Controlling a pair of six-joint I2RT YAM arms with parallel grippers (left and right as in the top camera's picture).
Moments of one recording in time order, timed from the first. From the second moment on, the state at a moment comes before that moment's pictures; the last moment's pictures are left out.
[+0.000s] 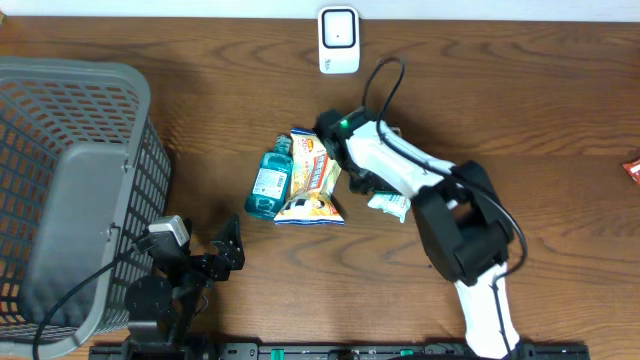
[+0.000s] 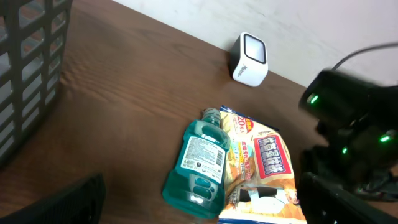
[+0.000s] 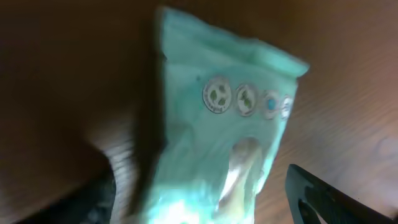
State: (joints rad) left arm -0.03 0.06 0.22 -0.45 0.18 -0.44; right arm 0.61 2.23 1.63 -1.26 0.45 0.89
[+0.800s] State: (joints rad) left arm -0.03 0.06 0.22 -0.45 0.18 -0.44; right arm 0.46 2.23 1.73 -1.25 -0.17 0.16
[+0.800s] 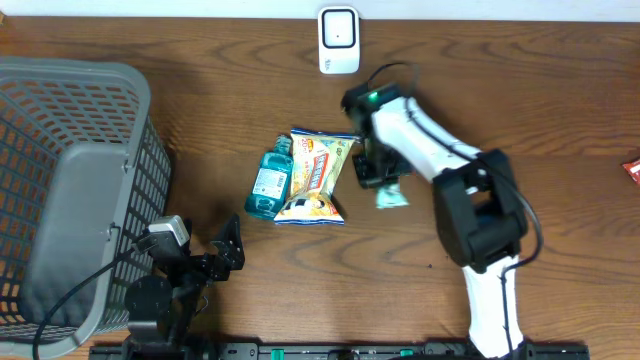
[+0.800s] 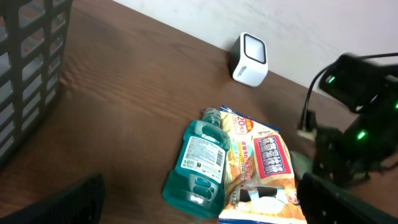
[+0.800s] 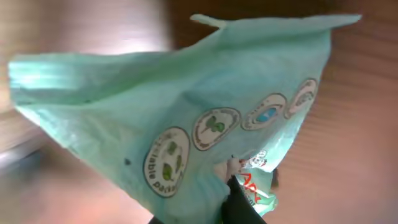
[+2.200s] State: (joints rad) left arm -0.03 0.06 0.22 -0.45 0.18 -0.44; right arm 0.28 2.23 1.71 -1.69 -1.21 -1.71
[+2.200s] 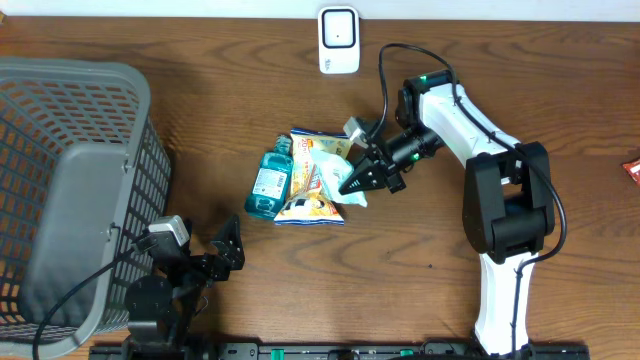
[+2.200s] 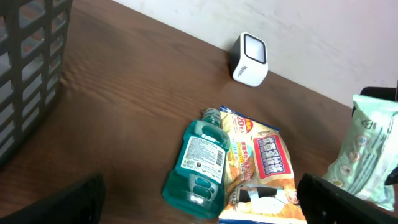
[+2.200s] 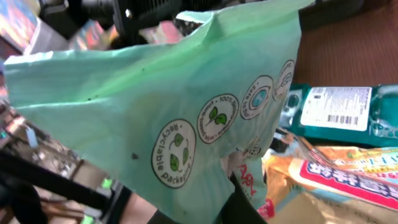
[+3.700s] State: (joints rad) left arm -0.03 0.06 0.22 -0.45 0.18 -0.44; right arm 0.39 2.61 2.35 -0.39 0.42 -0.75
